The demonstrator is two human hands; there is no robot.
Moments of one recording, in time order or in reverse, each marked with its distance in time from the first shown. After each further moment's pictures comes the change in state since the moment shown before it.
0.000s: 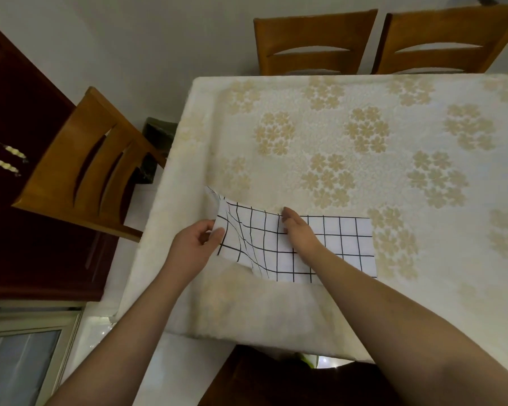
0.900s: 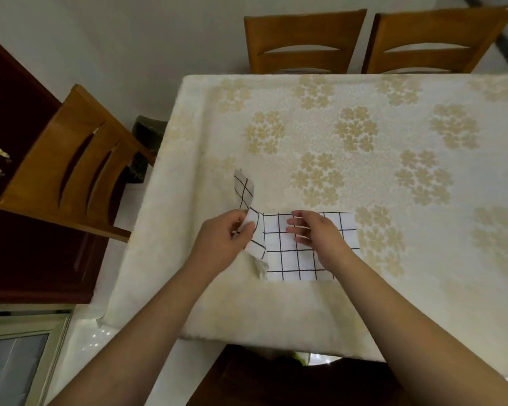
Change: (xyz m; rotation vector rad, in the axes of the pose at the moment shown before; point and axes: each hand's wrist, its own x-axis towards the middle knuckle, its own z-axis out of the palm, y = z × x) left_hand 0.000 0.055 0.044 0.057 -0.059 0.172; right_hand -0.052 -0.029 -0.052 0.360 0.095 0.076
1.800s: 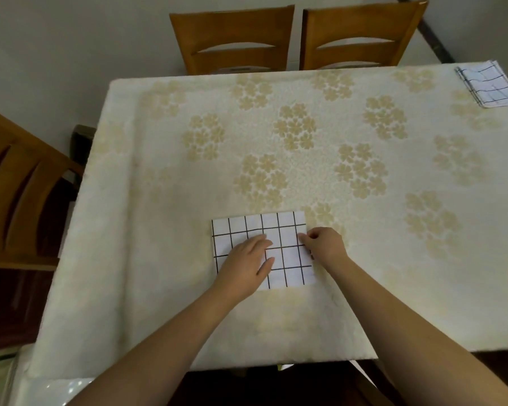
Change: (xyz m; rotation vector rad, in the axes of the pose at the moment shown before) left_hand 0.026 -0.024 0.174 0.381 -0.343 0.346; right_hand 0.030 0.022 -0.136 -0.853 0.316 -0.011
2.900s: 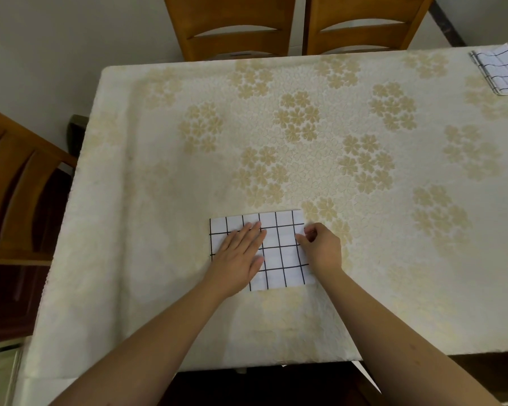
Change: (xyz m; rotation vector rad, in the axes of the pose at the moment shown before) left_hand 0.006 -0.043 0.026 0.398 -0.024 0.094; right_hand -0.001 0.015 0.033 0.216 0.232 -0.065
